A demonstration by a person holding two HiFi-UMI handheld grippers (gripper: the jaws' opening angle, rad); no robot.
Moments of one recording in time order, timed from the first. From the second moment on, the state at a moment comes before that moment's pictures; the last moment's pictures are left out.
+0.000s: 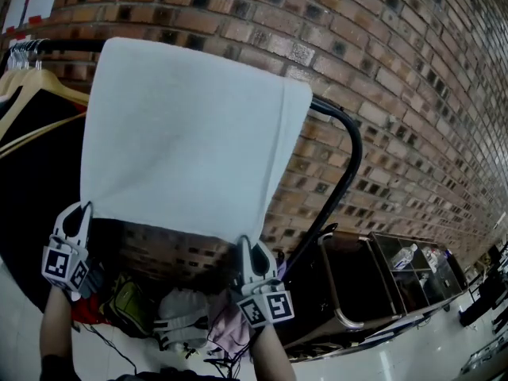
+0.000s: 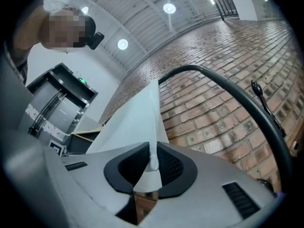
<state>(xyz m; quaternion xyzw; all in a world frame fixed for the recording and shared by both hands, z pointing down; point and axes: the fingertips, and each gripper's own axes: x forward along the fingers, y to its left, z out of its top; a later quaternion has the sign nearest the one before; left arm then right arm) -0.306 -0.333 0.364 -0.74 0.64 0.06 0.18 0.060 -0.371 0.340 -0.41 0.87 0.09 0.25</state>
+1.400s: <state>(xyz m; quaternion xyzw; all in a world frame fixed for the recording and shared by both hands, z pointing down) -0.300 -0.379 0.087 -0.80 0.52 0.11 0.27 0.004 -0.377 0.078 -0.63 0.63 0.46 0.03</state>
